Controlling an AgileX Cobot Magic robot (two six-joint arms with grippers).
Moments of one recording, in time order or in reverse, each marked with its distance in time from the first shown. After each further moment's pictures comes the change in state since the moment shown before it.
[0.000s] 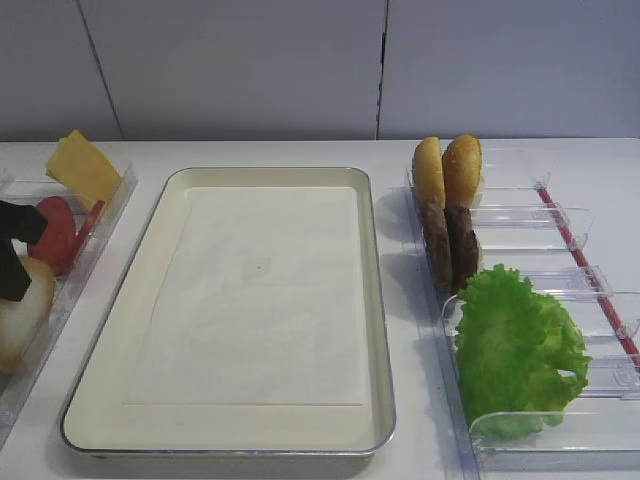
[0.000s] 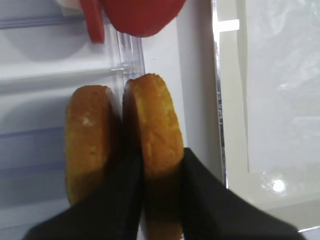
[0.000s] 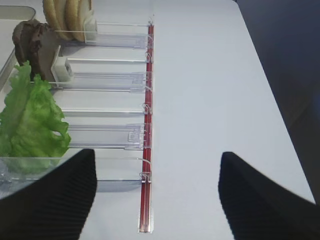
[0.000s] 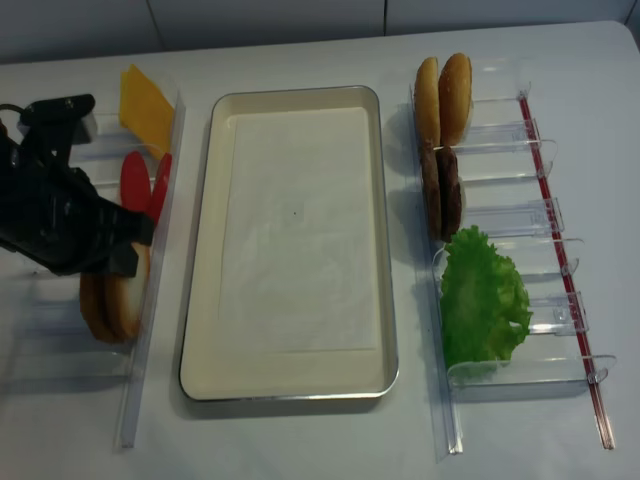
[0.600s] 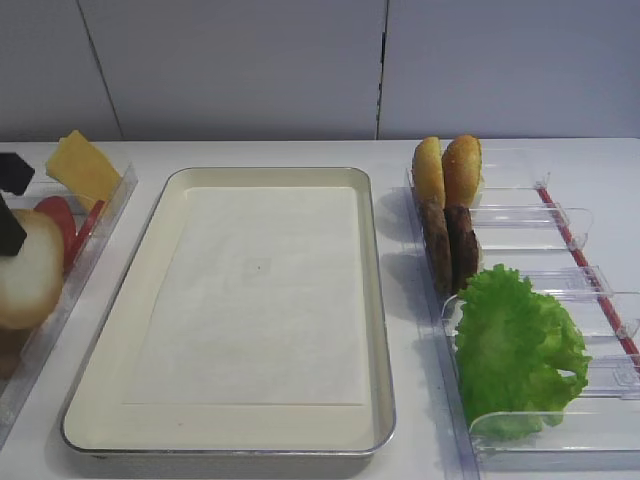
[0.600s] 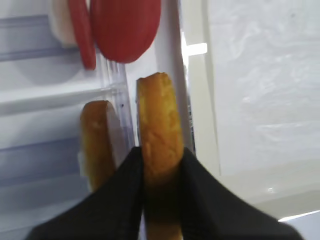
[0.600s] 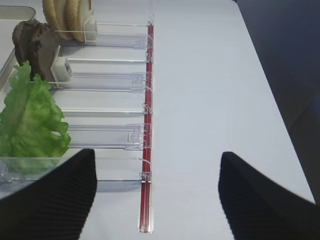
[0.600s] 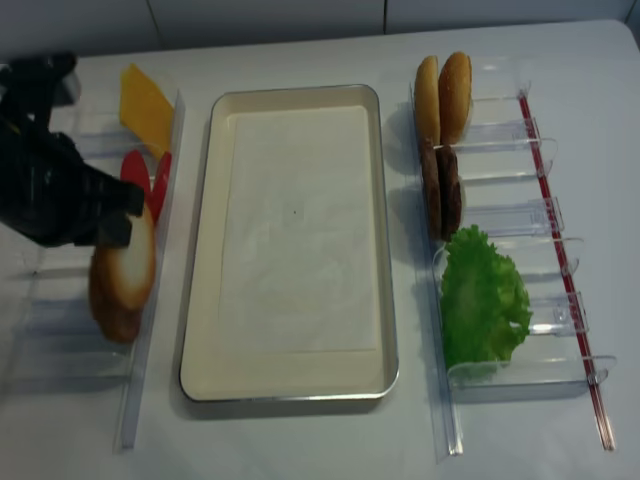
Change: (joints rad) left arm 0.000 -0.073 -0.092 -0.025 0.074 -0.002; right arm 0.000 0.000 0.000 0.000 0.000 0.000
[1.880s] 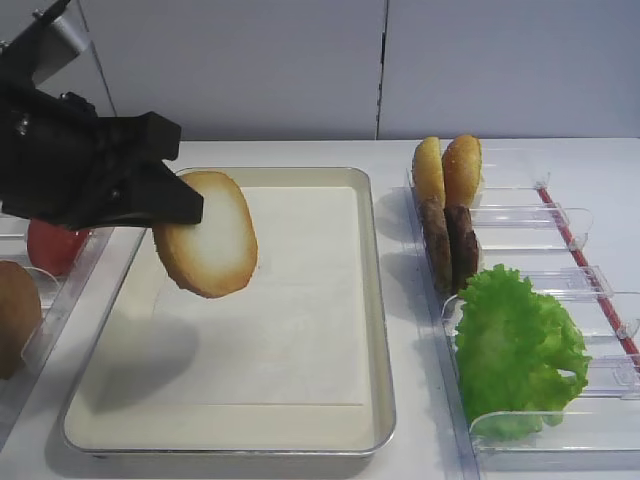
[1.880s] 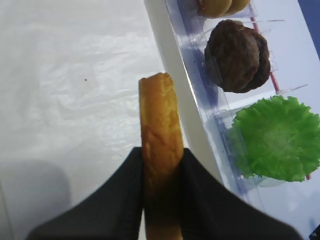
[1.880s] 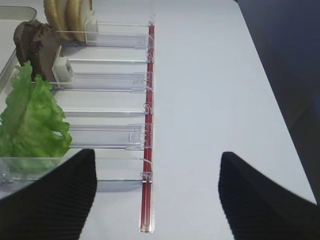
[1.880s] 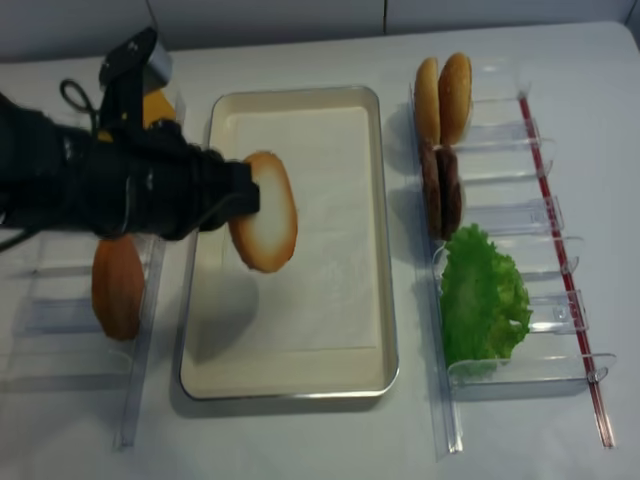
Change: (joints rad) left arm -0.296 -0.042 0.135 -0.528 -0.334 0.151; right arm 0.000 0.000 0.000 0.002 0.000 0.000
